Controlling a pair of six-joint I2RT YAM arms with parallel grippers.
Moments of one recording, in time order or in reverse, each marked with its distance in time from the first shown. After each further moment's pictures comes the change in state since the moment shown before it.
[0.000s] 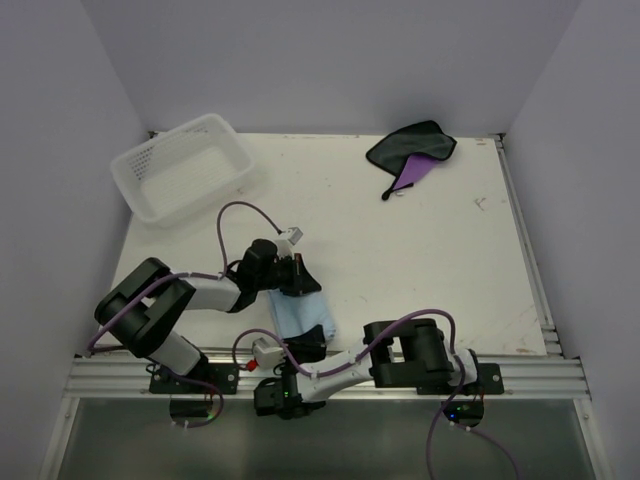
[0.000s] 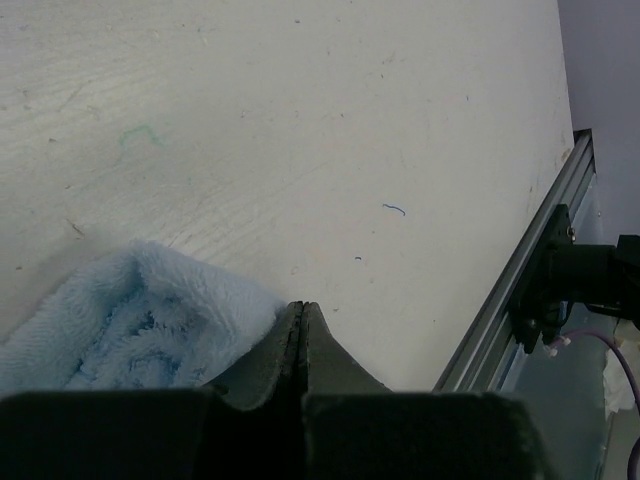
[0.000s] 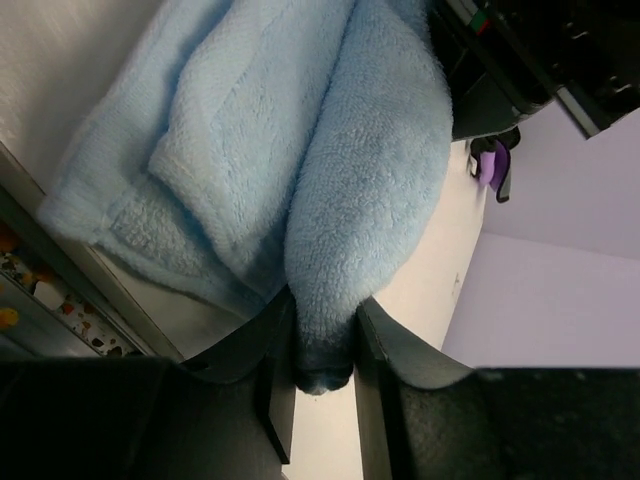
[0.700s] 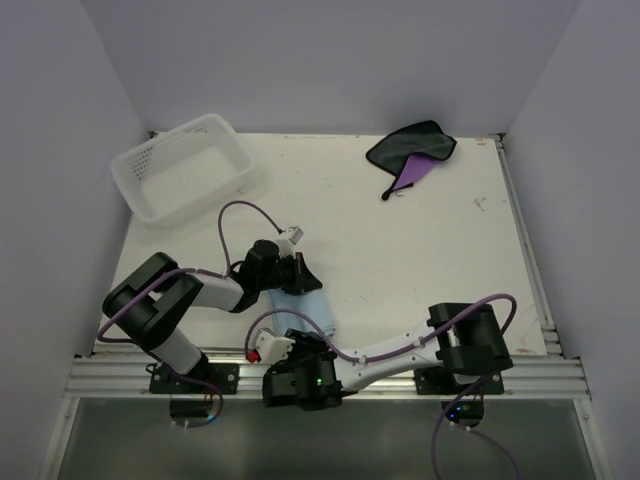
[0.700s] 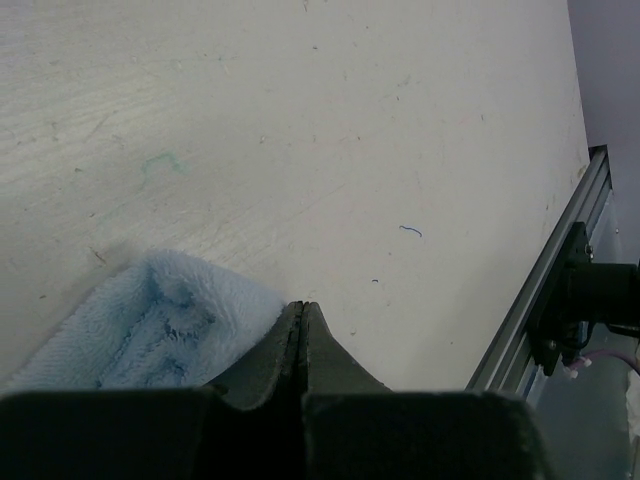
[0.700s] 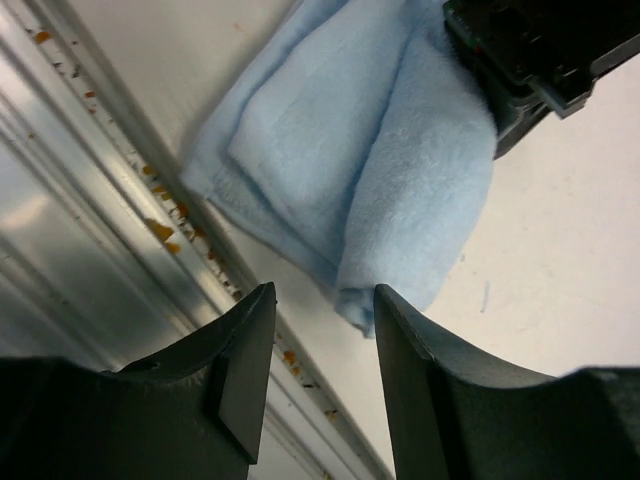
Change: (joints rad) left arm -0.001 0.064 -0.001 0.079 -0.049 0.012; right arm 0.000 -0.312 -0.127 0.221 -0.271 0.003
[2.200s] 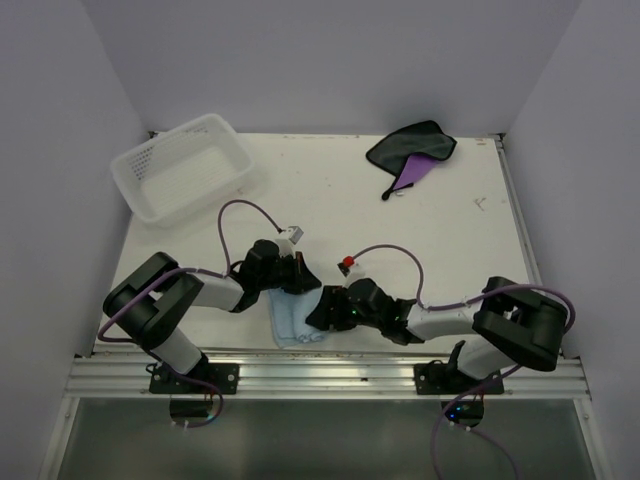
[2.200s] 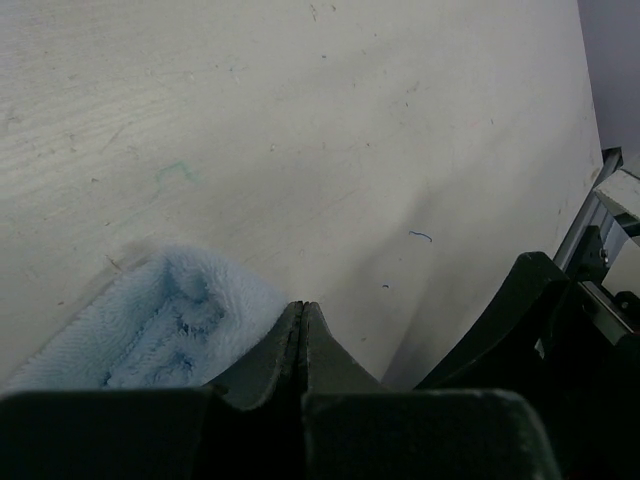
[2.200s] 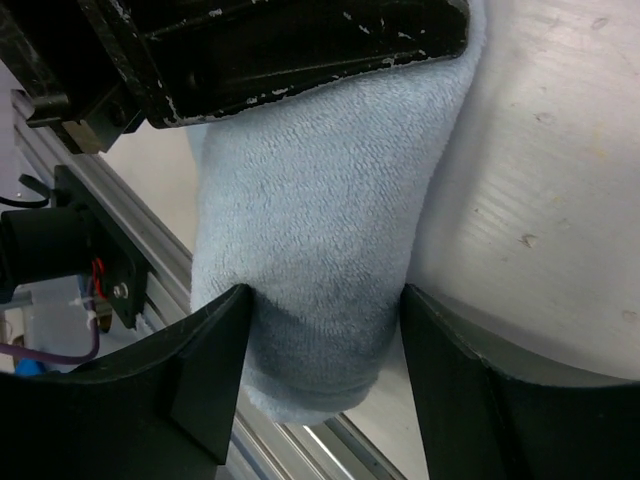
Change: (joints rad) left arm 0.000 0.004 0.001 0.005 -0.020 0.023; right arm -0.629 -0.361 -0.727 1.003 -0.877 0.627
